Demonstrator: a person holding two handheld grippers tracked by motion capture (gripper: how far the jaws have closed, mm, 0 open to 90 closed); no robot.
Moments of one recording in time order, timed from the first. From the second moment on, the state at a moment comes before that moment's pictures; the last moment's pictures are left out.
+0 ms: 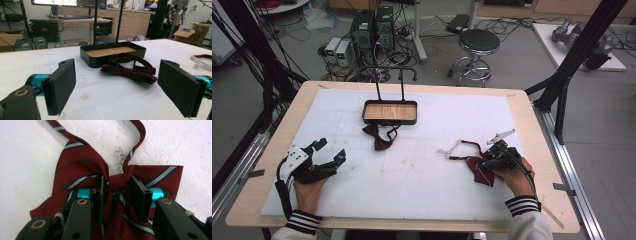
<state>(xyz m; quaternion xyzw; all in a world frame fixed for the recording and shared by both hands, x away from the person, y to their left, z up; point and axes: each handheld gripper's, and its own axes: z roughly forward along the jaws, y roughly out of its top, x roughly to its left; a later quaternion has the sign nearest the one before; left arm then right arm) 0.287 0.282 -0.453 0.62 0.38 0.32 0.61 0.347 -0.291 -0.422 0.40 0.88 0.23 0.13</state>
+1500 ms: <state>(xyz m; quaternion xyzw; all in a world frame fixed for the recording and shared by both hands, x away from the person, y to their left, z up) 0.287 0.282 -0.453 0.62 0.38 0.32 0.61 0.320 -0.281 -0.381 0.35 0.79 0.44 0.24</state>
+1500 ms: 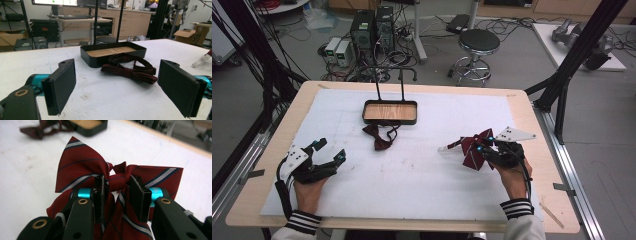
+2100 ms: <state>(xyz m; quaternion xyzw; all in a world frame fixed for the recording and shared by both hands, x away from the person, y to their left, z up) 0.287 0.282 -0.453 0.62 0.38 0.32 0.61 0.324 -0.263 -0.365 0.33 0.75 0.51 0.25</state>
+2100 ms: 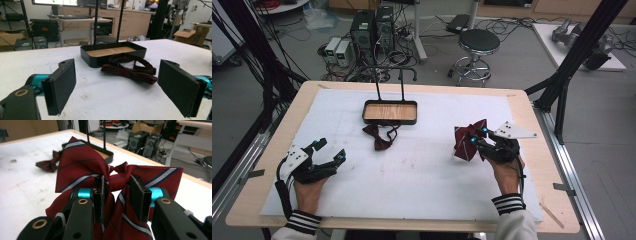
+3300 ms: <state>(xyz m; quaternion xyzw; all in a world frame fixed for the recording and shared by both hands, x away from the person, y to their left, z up) 0.287 0.282 -0.453 0.62 0.38 0.32 0.61 0.373 -0.189 -0.328 0.29 0.73 0.57 0.24</state>
